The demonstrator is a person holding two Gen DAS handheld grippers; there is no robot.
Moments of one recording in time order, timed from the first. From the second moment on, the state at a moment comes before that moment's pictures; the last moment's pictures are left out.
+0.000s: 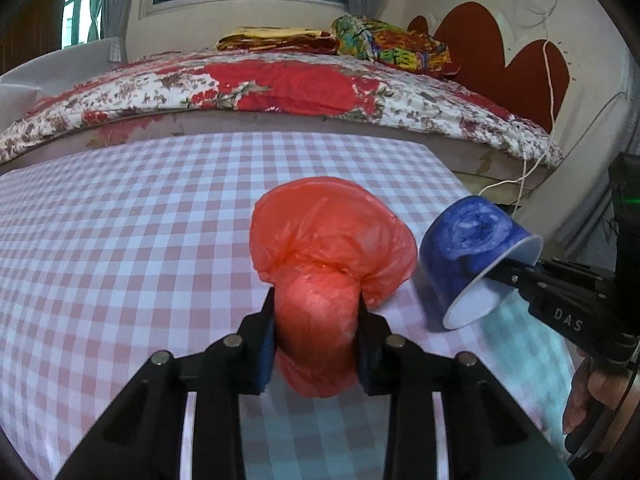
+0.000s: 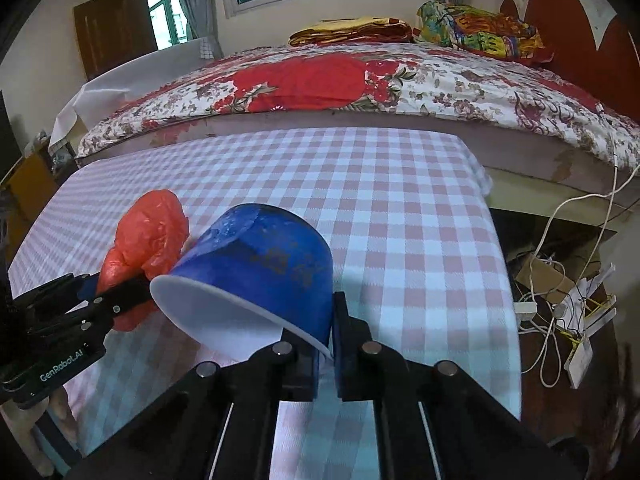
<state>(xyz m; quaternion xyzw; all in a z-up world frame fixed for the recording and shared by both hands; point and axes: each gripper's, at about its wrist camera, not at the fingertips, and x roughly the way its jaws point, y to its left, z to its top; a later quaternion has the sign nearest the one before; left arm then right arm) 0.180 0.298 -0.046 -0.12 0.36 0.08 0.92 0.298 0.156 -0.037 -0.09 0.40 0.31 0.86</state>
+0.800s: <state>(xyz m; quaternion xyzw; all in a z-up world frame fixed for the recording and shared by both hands) 0.102 0.238 -0.006 -0.10 0.33 0.04 0.94 0.198 0.073 0.010 -0.07 0.37 0.30 0.88</state>
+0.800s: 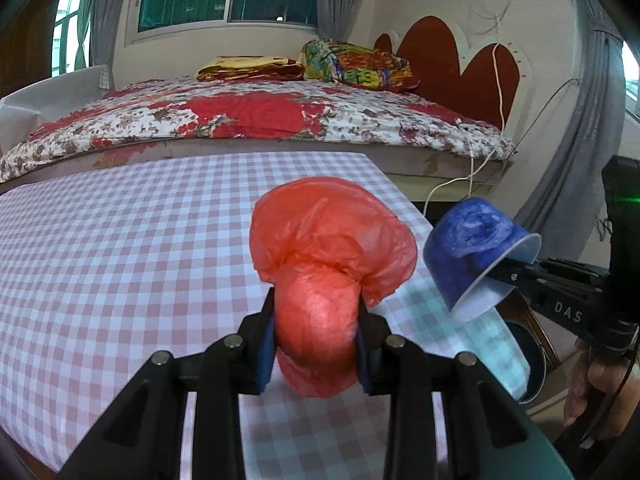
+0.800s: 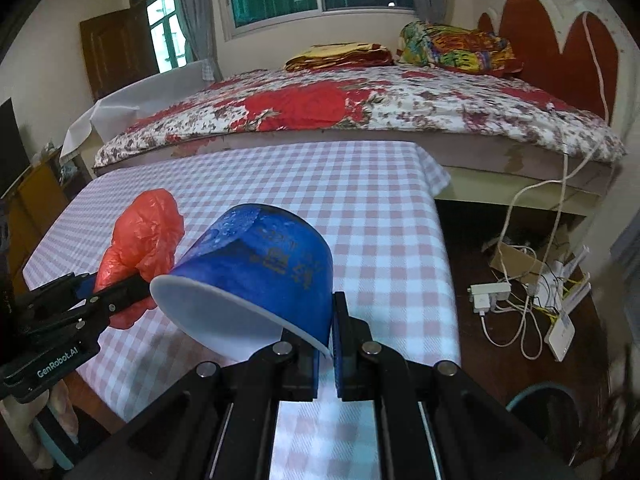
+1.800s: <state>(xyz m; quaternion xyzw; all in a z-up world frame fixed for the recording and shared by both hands) 0.140 0.019 -0.025 -0.03 0.36 -0.17 0.92 0.174 -0.194 -0.011 0.03 0.39 0.10 0.92</state>
